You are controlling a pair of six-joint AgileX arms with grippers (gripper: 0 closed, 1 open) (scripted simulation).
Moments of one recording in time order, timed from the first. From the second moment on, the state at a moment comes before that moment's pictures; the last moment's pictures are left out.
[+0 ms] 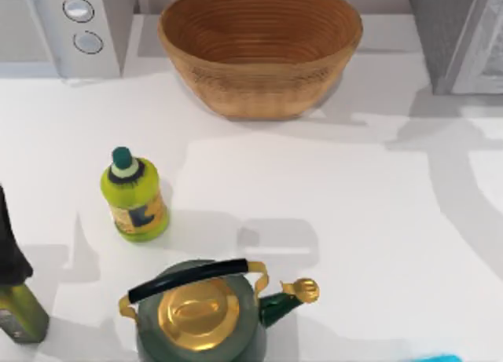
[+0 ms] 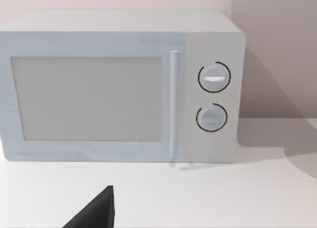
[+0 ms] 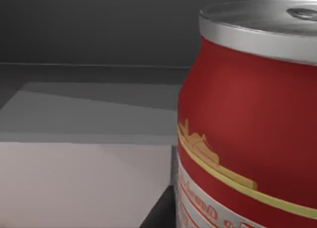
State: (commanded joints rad) left arm 0.00 0.00 0.00 0.00 0.00 0.00; right arm 0.51 0.99 1.57 -0.60 0.53 0.00
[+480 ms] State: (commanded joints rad) left arm 0.00 0.00 0.00 0.00 0.00 0.00; right arm 0.24 0.46 0.64 -0.27 0.25 0.00
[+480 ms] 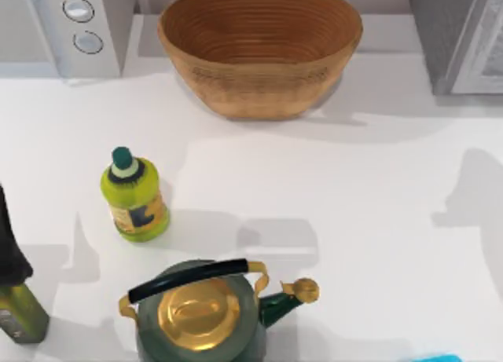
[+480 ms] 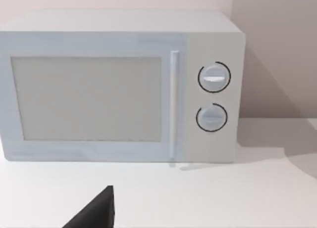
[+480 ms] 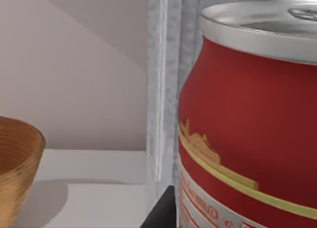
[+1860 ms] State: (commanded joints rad) left arm 0.00 0.00 0.00 0.00 0.00 0.00; right arm 0.16 0.30 0.28 0.03 0.16 -0.02
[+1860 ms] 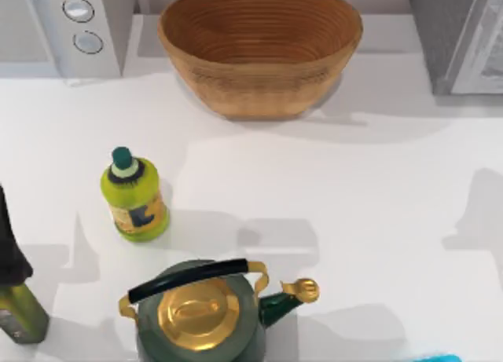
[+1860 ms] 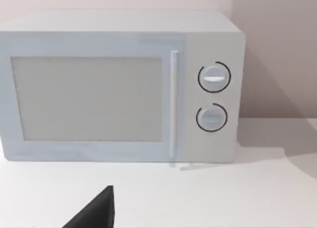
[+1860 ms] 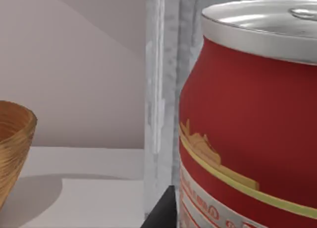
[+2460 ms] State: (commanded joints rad) left arm 0.00 0.00 0.00 0.00 0.00 0.00; right arm 0.53 1.38 1.18 0.26 0.53 -0.02
